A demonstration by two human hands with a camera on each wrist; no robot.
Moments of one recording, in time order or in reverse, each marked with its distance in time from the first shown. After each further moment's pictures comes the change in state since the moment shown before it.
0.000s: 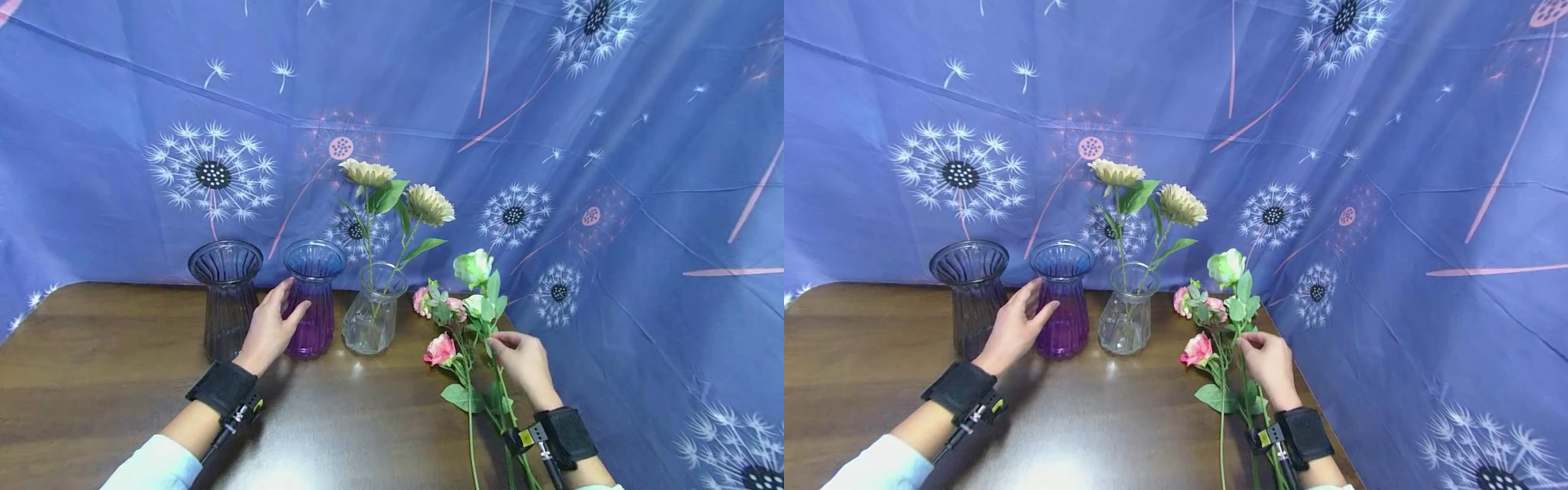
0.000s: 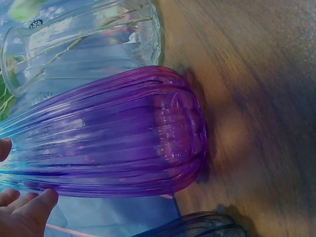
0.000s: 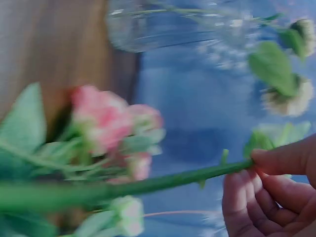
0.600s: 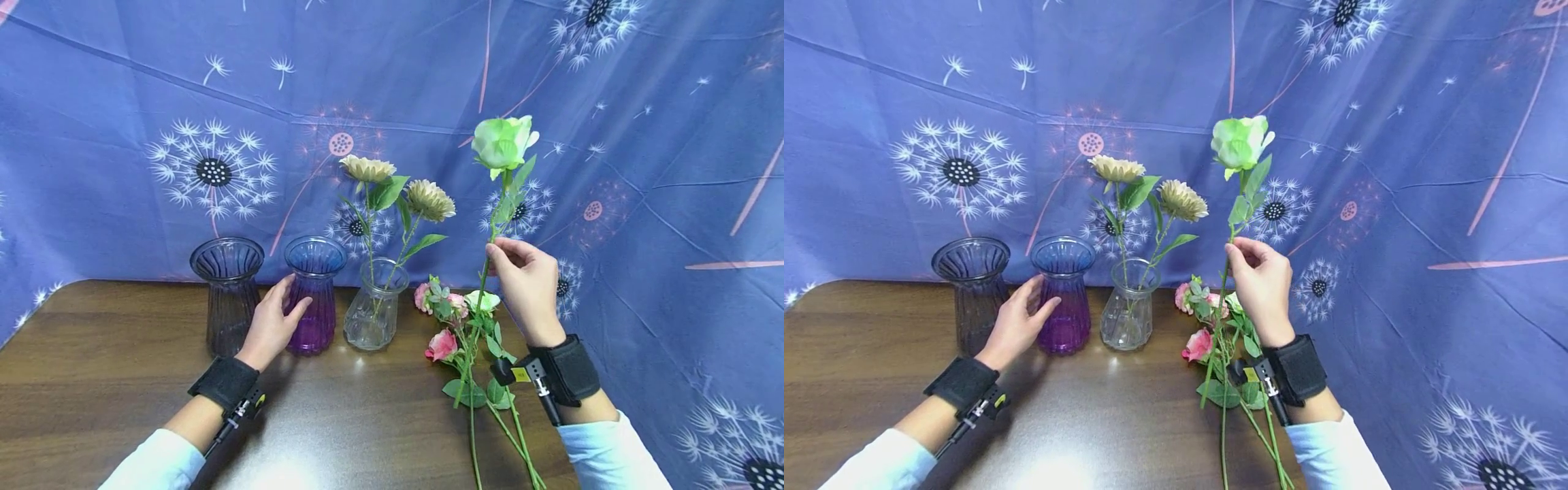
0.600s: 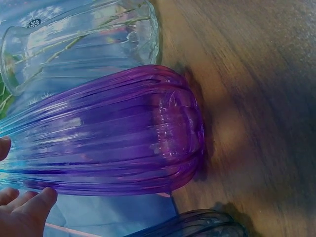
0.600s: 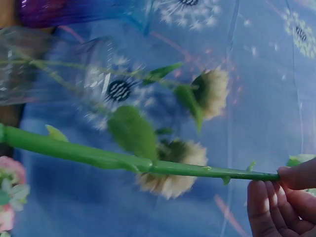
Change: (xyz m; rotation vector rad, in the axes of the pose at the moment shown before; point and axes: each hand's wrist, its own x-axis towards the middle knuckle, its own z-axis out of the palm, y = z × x) left_hand 0.002 0.000 -0.001 0.006 -0.032 -0.020; right_hand 0.014 -0.128 -0.040 0.335 0.284 -0.288
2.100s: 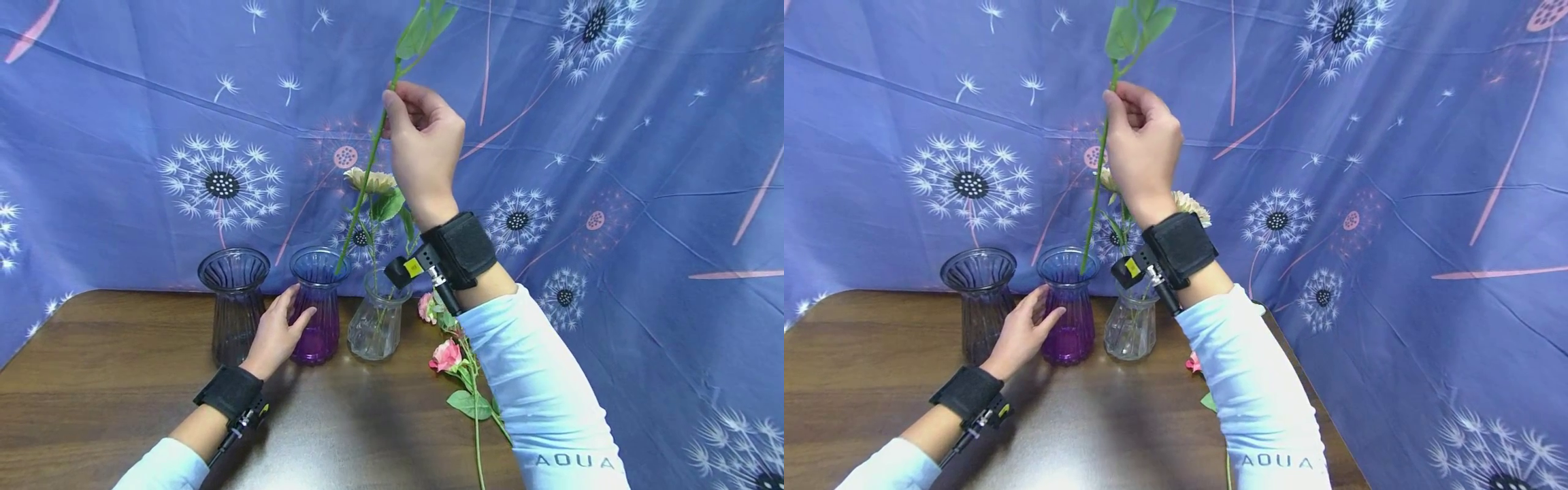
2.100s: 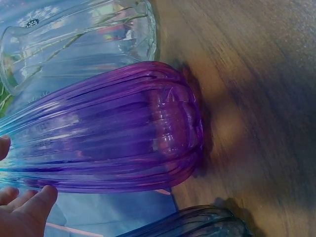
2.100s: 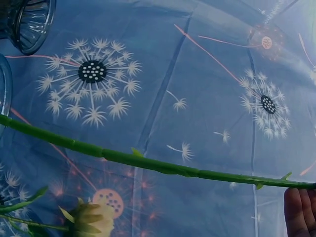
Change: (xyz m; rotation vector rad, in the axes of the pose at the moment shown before) left_hand -0.003 -0.001 -0.002 0.004 -0.008 0.016; right_hand 0.056 -0.179 0.096 0.530 0.046 -0.372
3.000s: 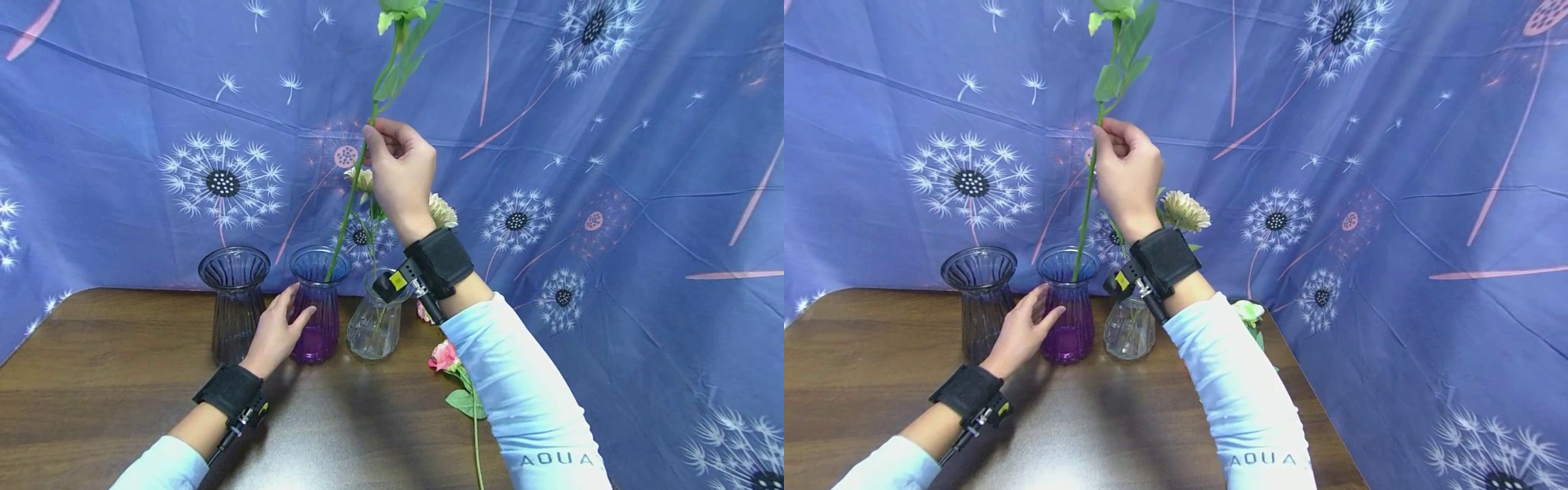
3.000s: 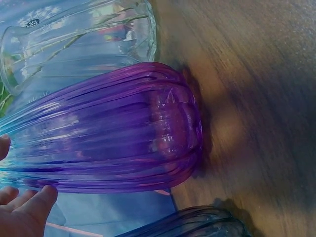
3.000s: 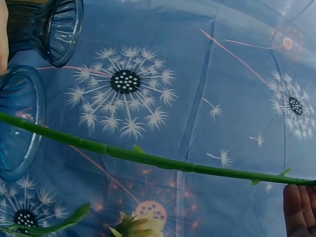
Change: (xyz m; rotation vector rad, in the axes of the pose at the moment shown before) left_hand -0.001 0.000 0.001 0.015 0.004 -0.011; right_hand -0.020 0.026 0.014 -0.040 -0.057 0.092
